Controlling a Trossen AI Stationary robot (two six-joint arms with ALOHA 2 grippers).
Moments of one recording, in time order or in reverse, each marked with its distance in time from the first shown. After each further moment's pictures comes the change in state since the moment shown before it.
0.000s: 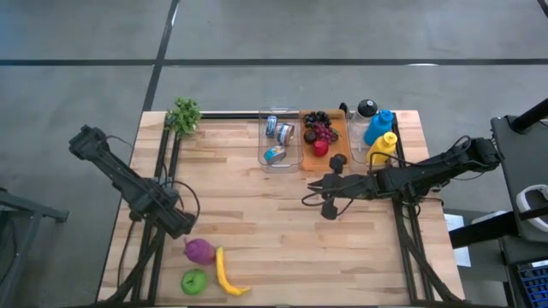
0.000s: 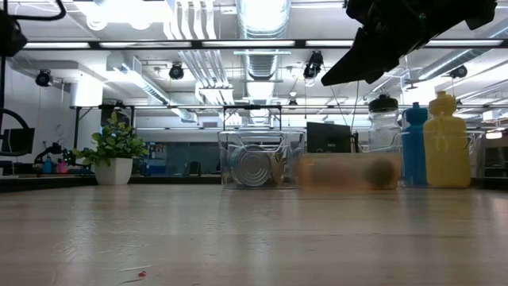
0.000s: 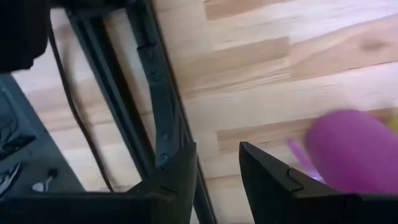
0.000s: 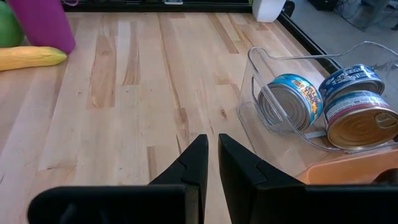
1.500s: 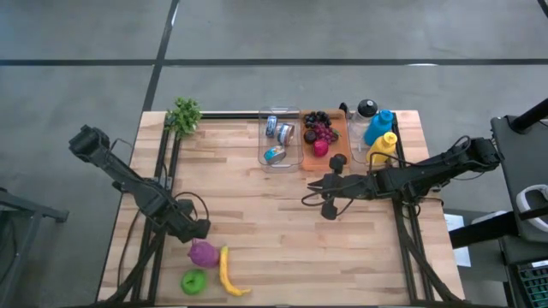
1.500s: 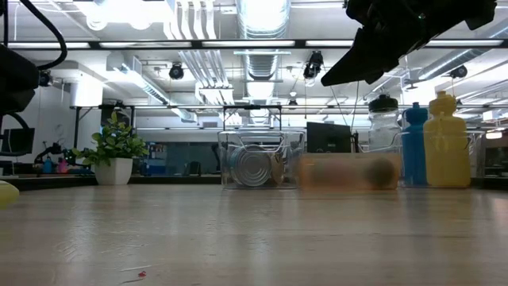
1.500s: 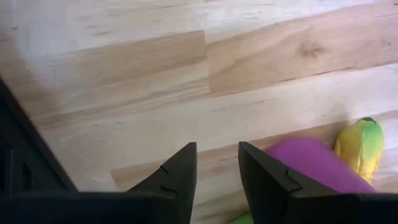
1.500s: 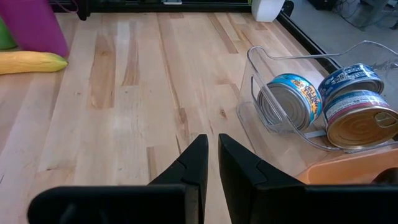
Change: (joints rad) left arm 0.003 0.001 -0.312 0.602 -0.097 -0.081; right arm 0.000 0.002 0.000 0.002 0.003 0.004
